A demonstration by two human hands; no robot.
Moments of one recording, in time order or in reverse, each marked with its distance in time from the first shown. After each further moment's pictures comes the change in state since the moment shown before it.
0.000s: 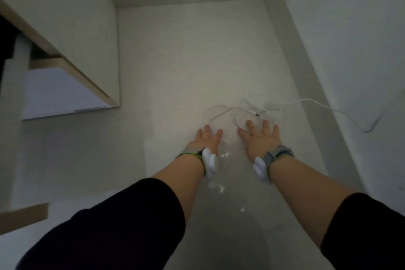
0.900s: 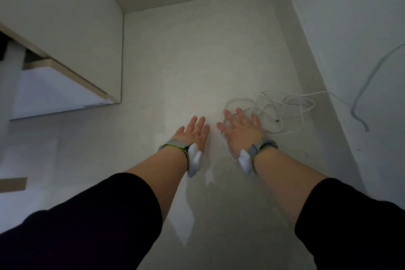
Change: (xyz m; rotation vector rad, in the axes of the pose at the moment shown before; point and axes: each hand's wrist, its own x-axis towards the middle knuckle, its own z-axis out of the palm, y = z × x) left_hand -0.008 0.010 0.005 0.430 0.048 -0.144; right_hand 0.037 -0.001 0.019 0.015 0.223 -0.328
